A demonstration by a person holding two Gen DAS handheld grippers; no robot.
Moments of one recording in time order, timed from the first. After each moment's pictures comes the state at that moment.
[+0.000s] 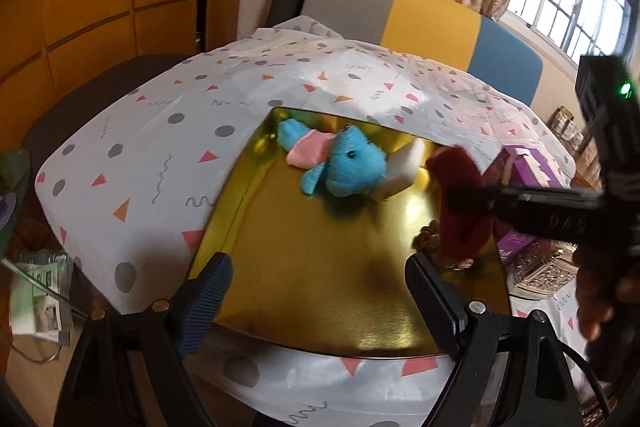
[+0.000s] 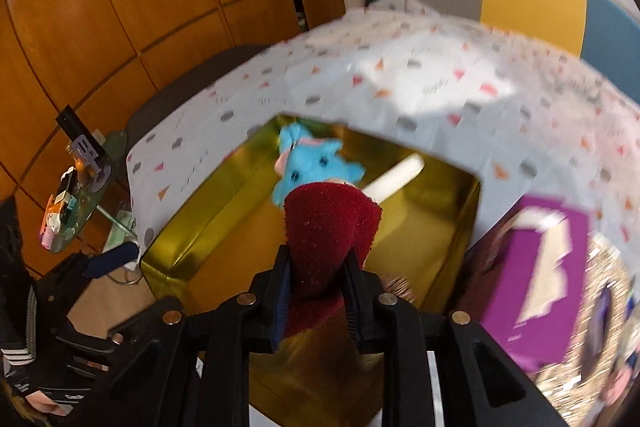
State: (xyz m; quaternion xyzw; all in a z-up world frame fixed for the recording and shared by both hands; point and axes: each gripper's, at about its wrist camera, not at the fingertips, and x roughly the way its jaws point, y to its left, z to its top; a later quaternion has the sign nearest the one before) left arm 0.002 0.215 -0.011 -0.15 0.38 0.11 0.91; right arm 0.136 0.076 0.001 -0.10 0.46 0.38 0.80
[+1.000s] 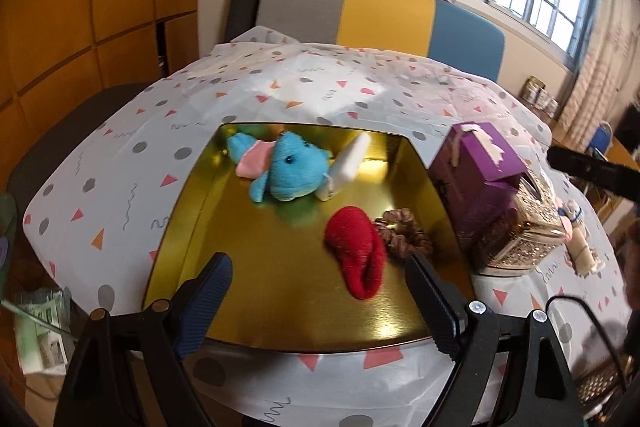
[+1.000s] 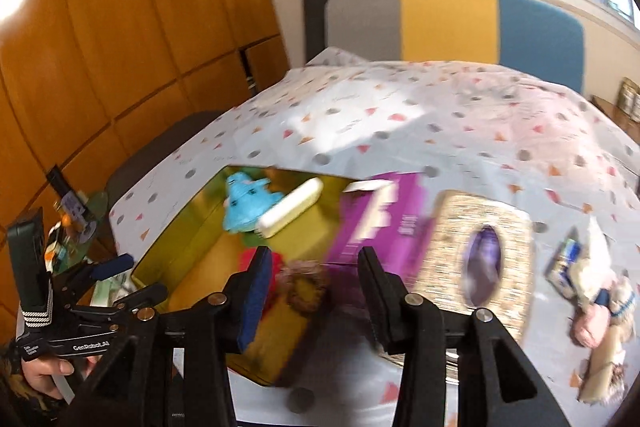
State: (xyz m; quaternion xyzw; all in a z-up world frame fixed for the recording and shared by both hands) left arm 0.009 0.164 0.006 -0.09 0.37 0.05 0.92; right arm 0.105 -0.059 0.053 -0.03 0.37 0.30 0.88
